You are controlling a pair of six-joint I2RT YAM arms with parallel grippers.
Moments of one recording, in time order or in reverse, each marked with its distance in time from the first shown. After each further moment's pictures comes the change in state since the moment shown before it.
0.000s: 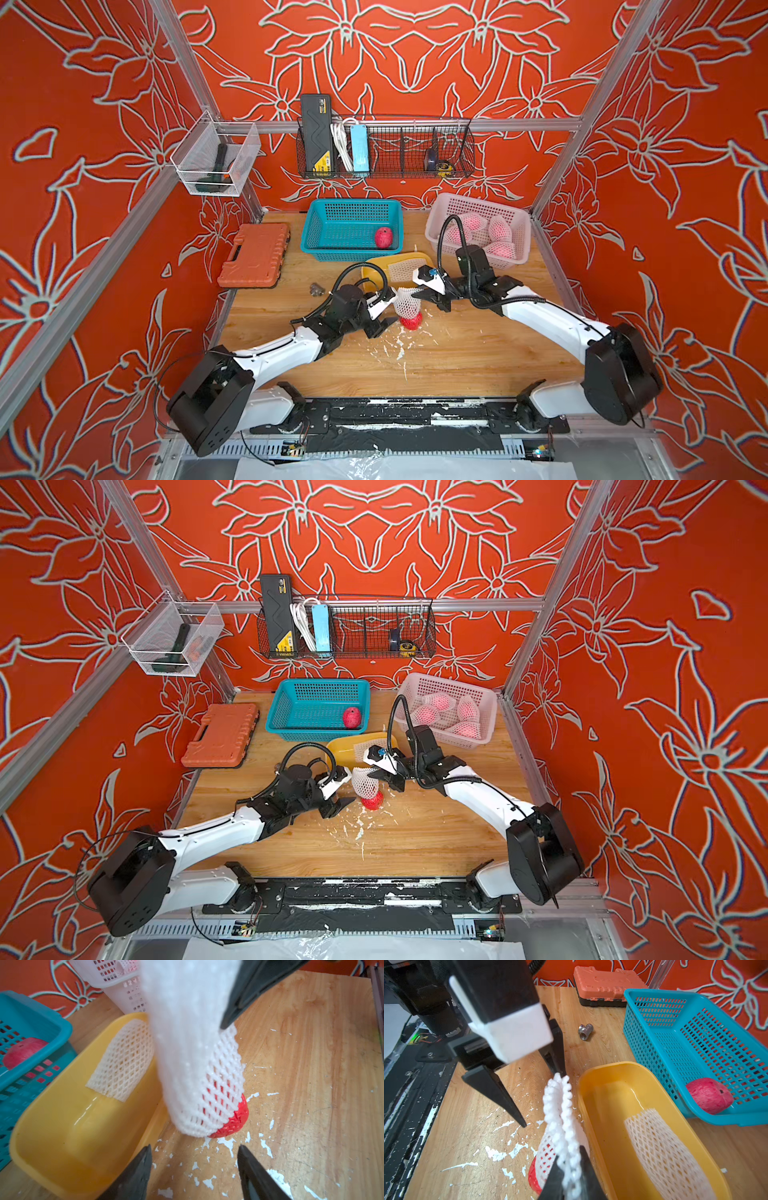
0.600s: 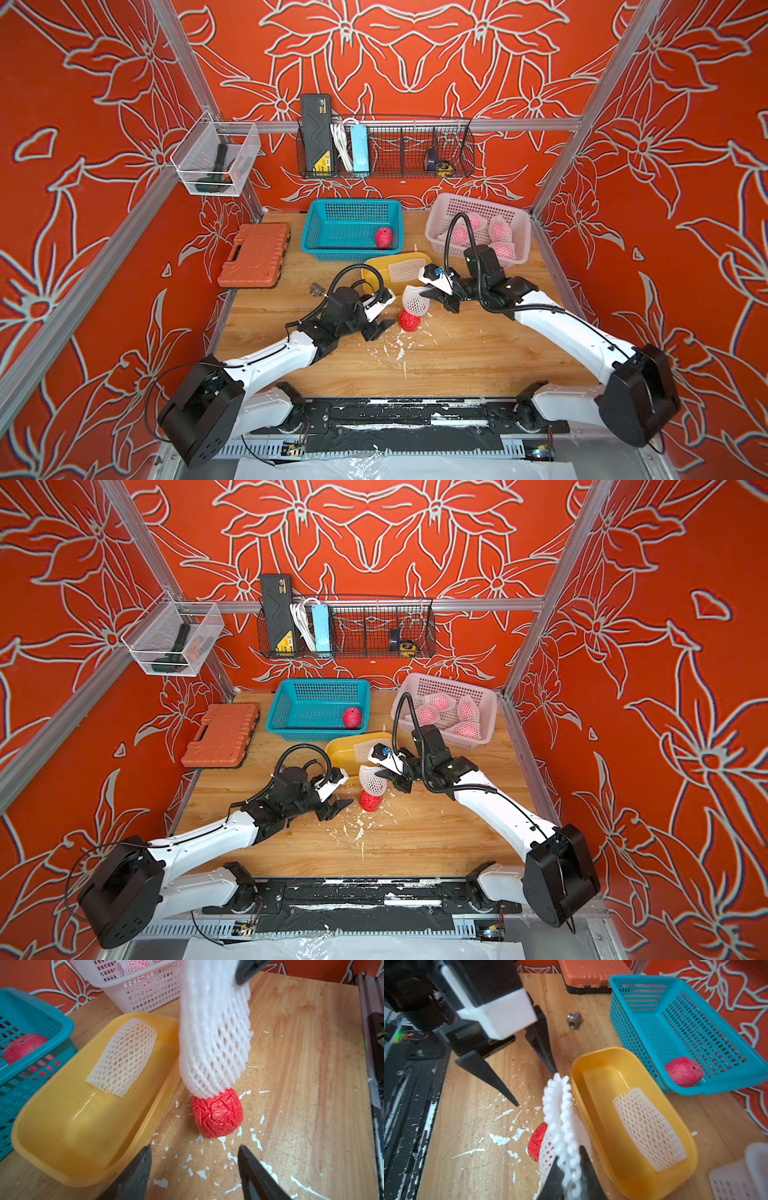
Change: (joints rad) left arm 0.001 -0.050 -0.024 -0.038 0.027 -0.023; right arm 0.000 -0.107 0.034 -0.144 0.147 0.037
